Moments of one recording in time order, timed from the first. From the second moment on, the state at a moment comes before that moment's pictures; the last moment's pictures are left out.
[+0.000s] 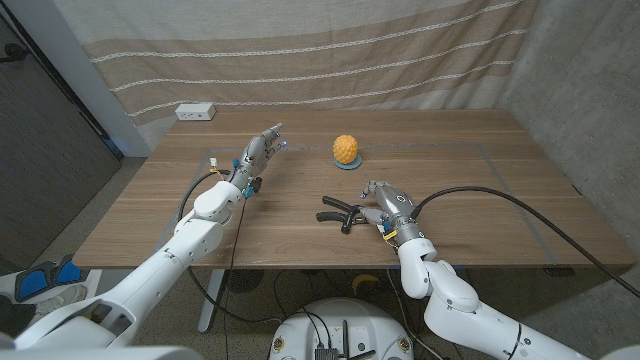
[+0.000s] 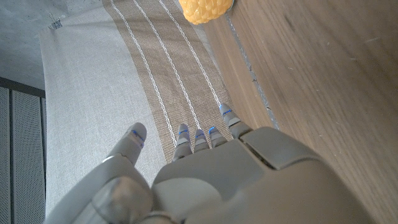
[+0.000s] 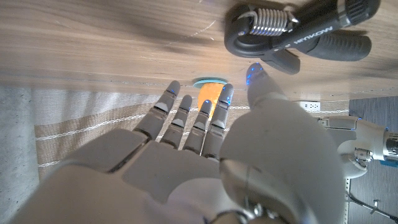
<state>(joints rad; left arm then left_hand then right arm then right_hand) 0.85 0.55 0.40 -1.34 -0.60 -0.34 -0.10 0.11 0.11 0.63 -0.03 0.19 0.07 -0.04 0.18 0.17 -0.08 -0.04 0.19 0.17 -0.10 -0.02 0.17 0.17 0.03 0.06 0.32 0.18 -1.12 -0.67 -0.80 -2.08 -0.66 -0.68 -0.35 1.08 0.00 0.33 -0.16 0.18 0.60 -0.08 0.53 0.39 0.39 -0.13 0.24 0.38 0.21 -0.04 0.38 0.47 0.42 0.00 0.26 0.19</state>
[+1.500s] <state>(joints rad) 0.84 0.53 0.40 -1.29 -0.61 -0.38 -0.15 0.10 0.11 0.62 -0.04 0.19 0.08 -0.04 0.18 0.17 -0.08 -0.04 0.19 0.17 -0.10 -0.02 0.17 0.17 0.03 0.06 0.31 0.18 -1.00 -0.65 -0.89 -2.00 -0.67 -0.84 -0.29 1.15 0.04 0.32 -0.16 0.20 0.60 -0.11 0.59 0.41 0.38 -0.16 0.24 0.41 0.21 -0.04 0.41 0.49 0.40 -0.01 0.25 0.19</state>
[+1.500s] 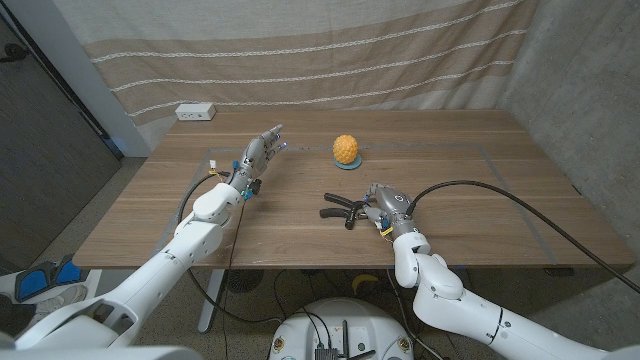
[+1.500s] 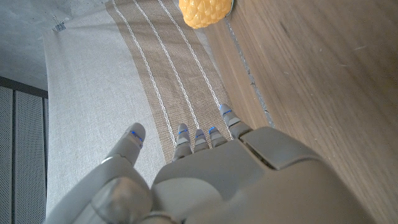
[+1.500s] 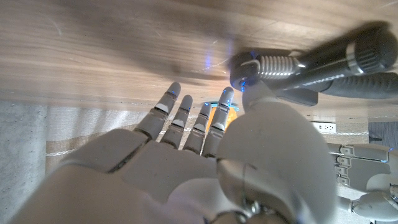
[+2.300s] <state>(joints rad) 0.84 0.53 0.40 -1.29 -0.61 -0.39 -0.14 0.10 0.11 0.63 -0.05 0.19 0.08 -0.04 0.18 0.17 -0.08 -0.04 0.19 0.17 -0.10 -0.02 0.17 0.17 0.03 0.06 0.31 0.18 -0.83 -0.67 -1.07 -1.96 -0.86 -1.09 -0.04 1.11 0.06 0.28 -0.16 0.24 0.84 -0.05 0.67 0.34 0.55 -0.18 0.31 0.46 0.26 -0.04 0.44 0.51 0.42 -0.02 0.26 0.19</state>
